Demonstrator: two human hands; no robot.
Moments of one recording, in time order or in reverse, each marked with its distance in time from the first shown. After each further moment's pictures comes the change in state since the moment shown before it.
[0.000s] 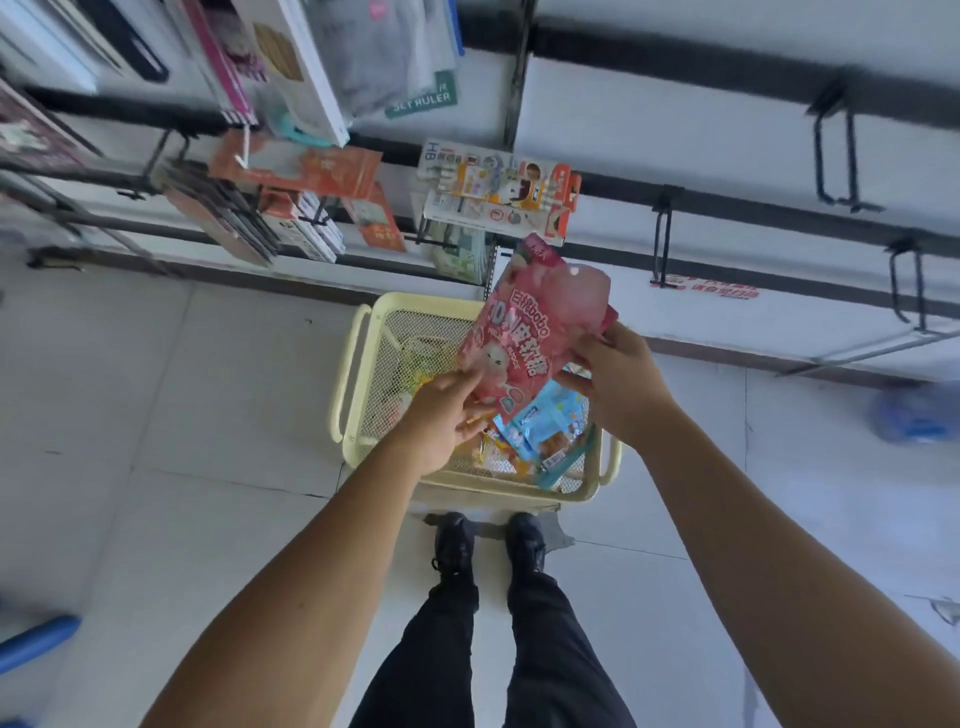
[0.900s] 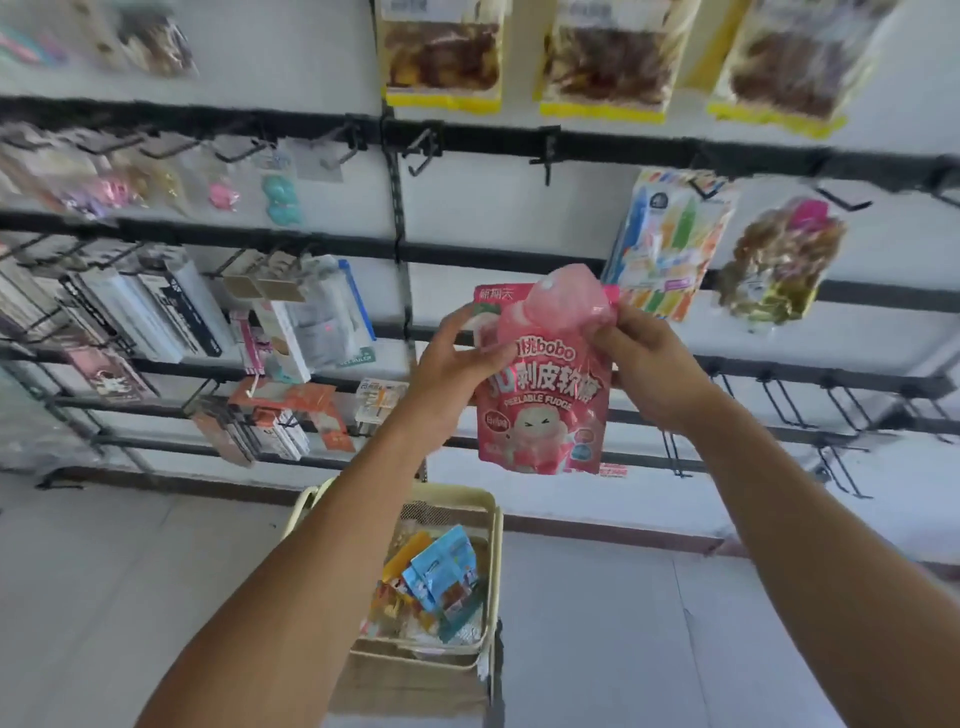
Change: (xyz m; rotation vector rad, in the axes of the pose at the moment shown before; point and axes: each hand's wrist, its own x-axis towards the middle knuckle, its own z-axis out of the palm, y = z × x) left_hand -0.242 0.165 0.216 0.117 -0.212 0.838; right_hand -0.201 -0.252 -0.150 -0.354 -0.152 -0.649
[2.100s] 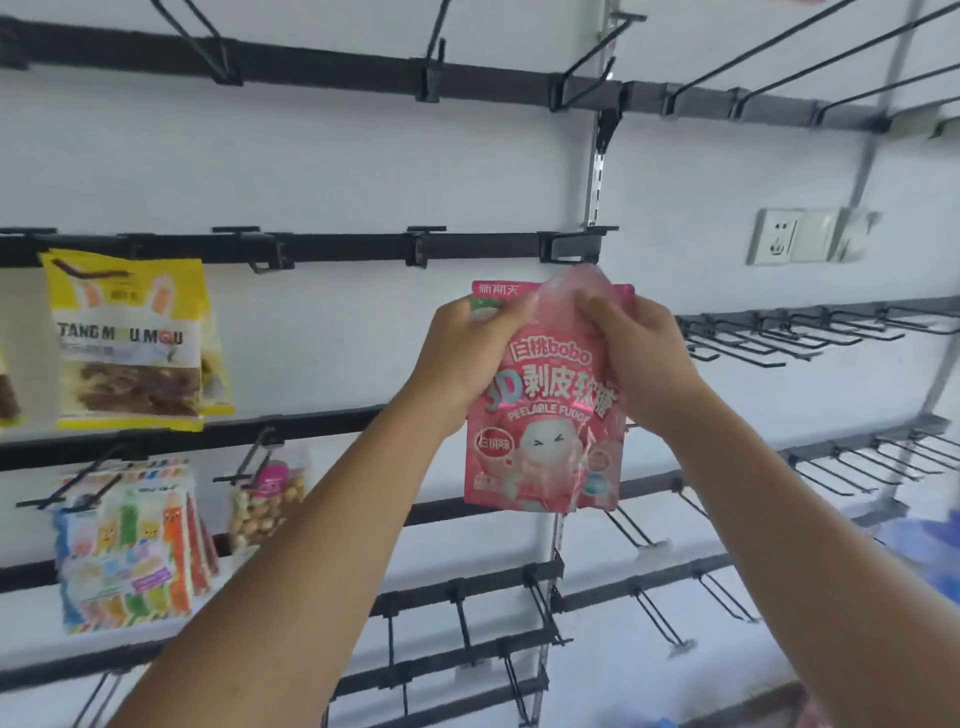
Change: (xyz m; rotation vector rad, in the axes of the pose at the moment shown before) left_hand 0.124 0.161 0.640 0.209 -0.244 0.412; right_hand -0.076 -0.110 -0.584 0.153 0.584 -0.326
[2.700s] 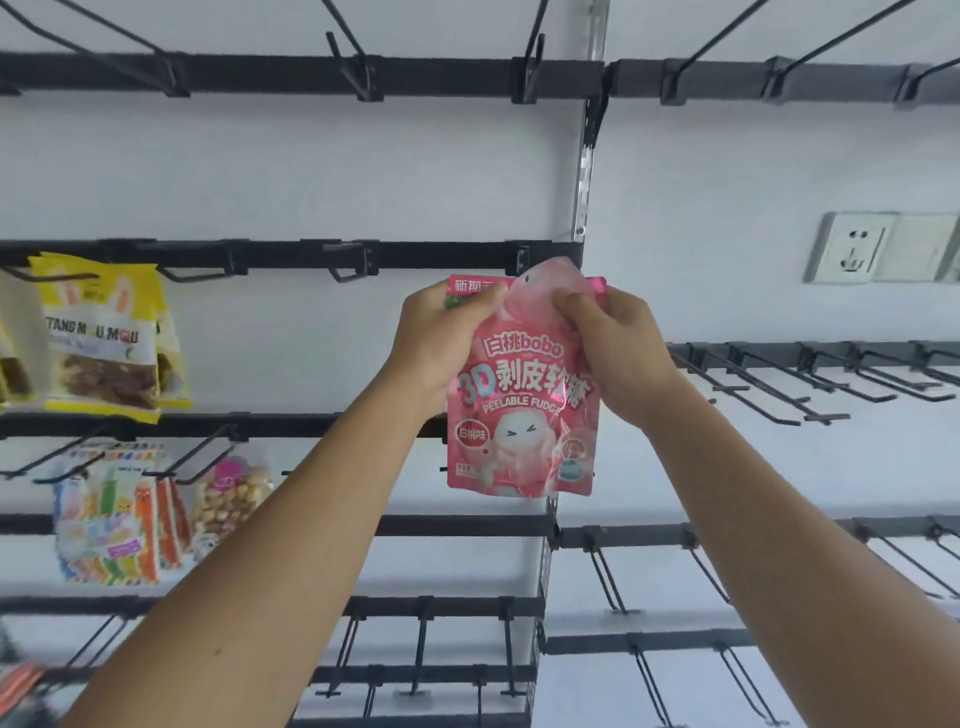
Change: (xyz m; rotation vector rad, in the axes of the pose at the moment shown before) left_hand 0.072 -0.003 0.088 -0.020 0.310 -0.002; right_hand 0.096 0.009 -0.080 -0.069 -0.218 -0.005
